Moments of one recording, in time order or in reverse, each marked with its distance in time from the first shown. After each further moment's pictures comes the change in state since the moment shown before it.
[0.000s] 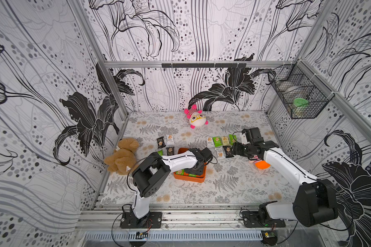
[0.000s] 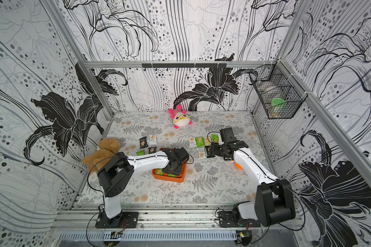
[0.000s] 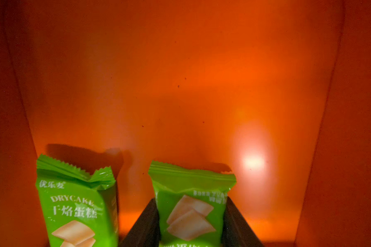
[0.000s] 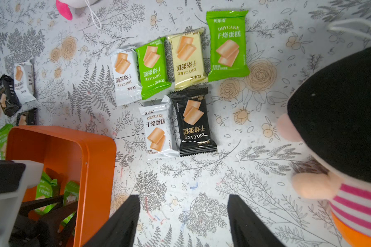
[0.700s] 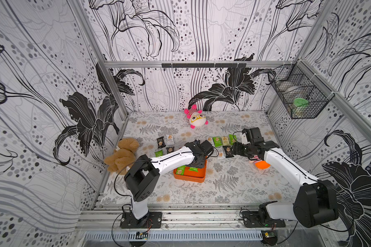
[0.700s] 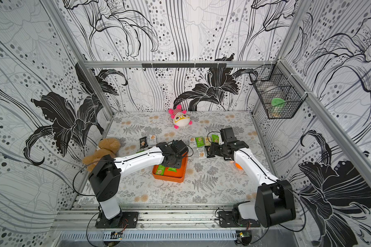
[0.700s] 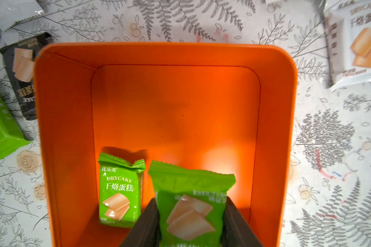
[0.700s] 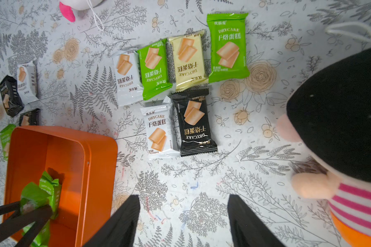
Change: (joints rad) left arm 0.024 -0.126 0.103 -0.093 -0.046 -0.008; right arm 0.000 -0.008 0.001 -0.001 -0.002 0.000
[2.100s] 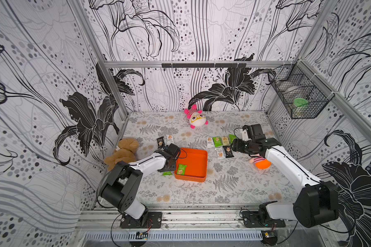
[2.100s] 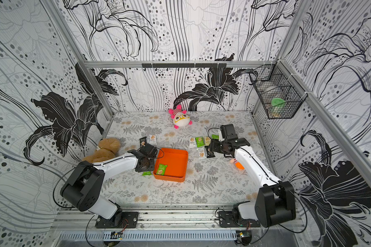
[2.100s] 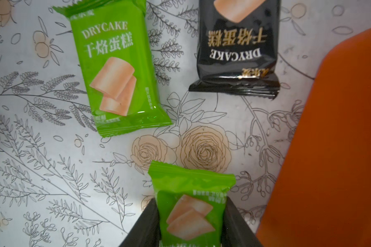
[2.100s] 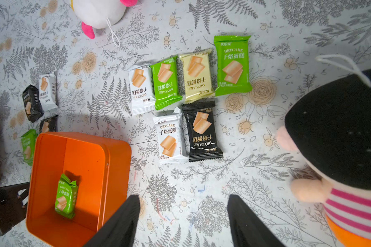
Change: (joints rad) left arm 0.356 -0.210 -0.536 0.293 -0.002 0.128; right arm 0.000 0.001 0.077 -0.044 -0.006 0.004
